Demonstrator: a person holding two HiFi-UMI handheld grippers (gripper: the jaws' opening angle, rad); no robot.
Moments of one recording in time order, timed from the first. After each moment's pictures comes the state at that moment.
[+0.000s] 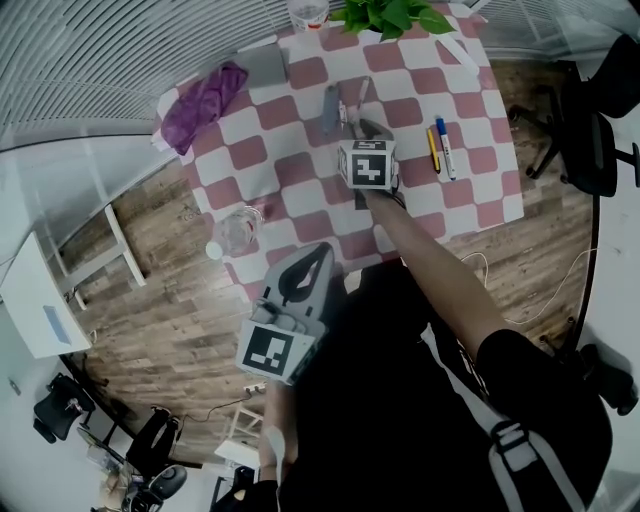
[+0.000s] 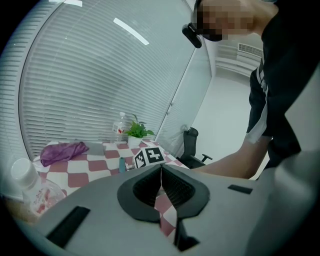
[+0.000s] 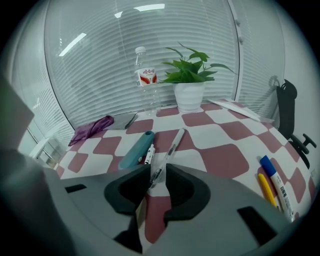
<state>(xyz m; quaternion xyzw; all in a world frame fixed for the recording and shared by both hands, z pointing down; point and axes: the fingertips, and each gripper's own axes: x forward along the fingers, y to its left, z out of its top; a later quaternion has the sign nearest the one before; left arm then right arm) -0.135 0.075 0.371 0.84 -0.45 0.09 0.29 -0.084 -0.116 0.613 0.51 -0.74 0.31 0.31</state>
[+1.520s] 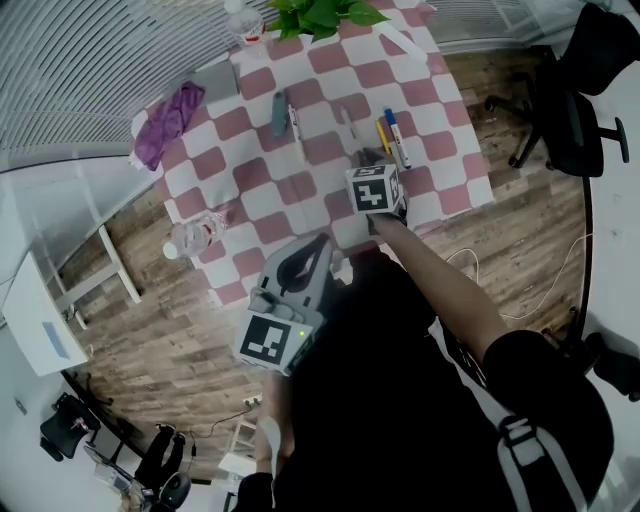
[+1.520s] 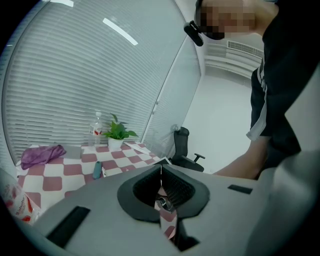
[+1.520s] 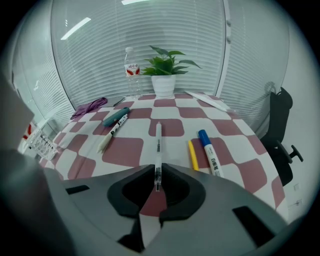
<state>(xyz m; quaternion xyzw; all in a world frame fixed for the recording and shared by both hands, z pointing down) -0.040 0.080 0.359 0.86 -0.42 0.09 0.26 0.038 -0.045 0.610 0.50 -0.72 0.29 0.38</state>
